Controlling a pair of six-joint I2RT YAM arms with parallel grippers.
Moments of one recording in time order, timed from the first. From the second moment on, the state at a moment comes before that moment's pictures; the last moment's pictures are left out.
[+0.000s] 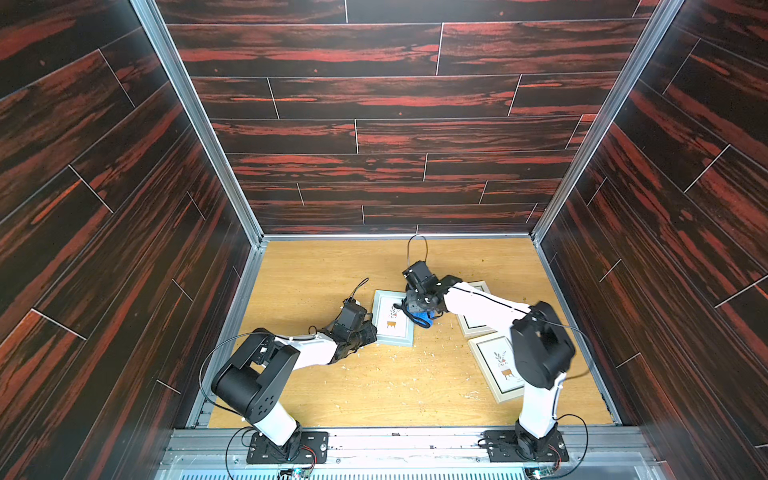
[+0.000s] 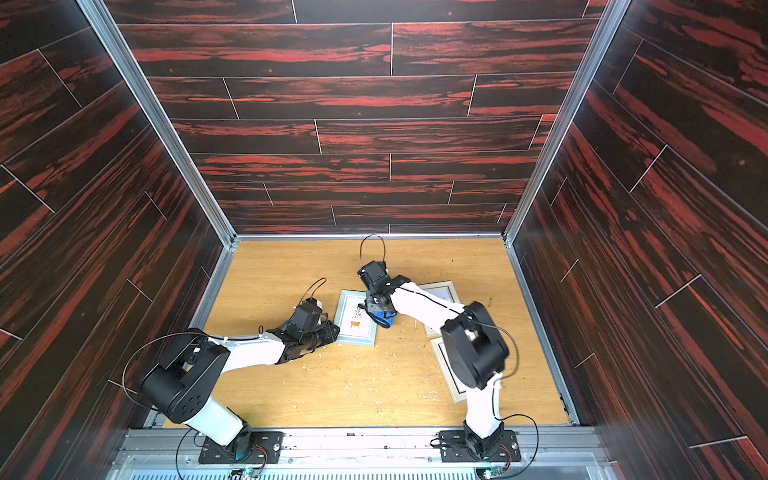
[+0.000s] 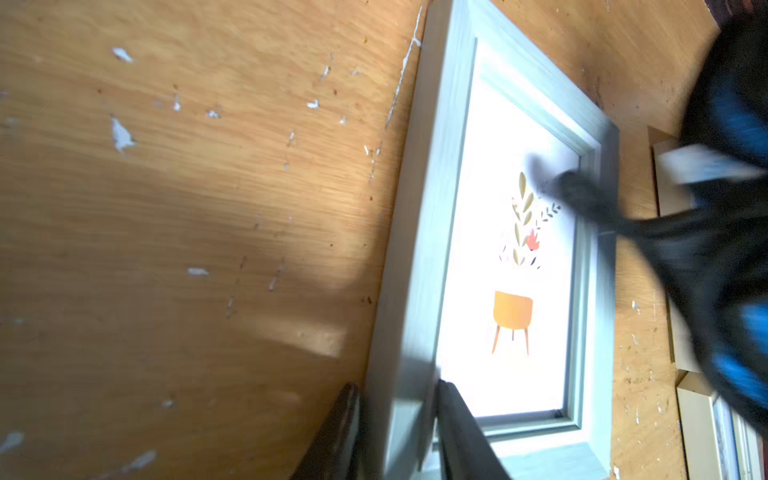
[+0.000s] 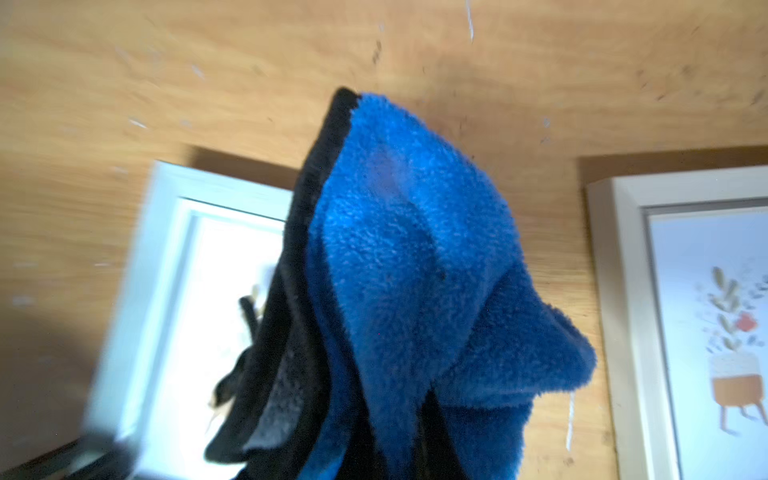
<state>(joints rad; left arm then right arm) -0.52 1.63 0.63 0.16 0.07 -0.79 0.73 1.86 1.41 -0.58 0.23 0.50</state>
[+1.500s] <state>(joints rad) -0.52 1.63 0.63 0.16 0.08 -0.79 0.75 2.10 1.51 -0.56 0.34 0.52</state>
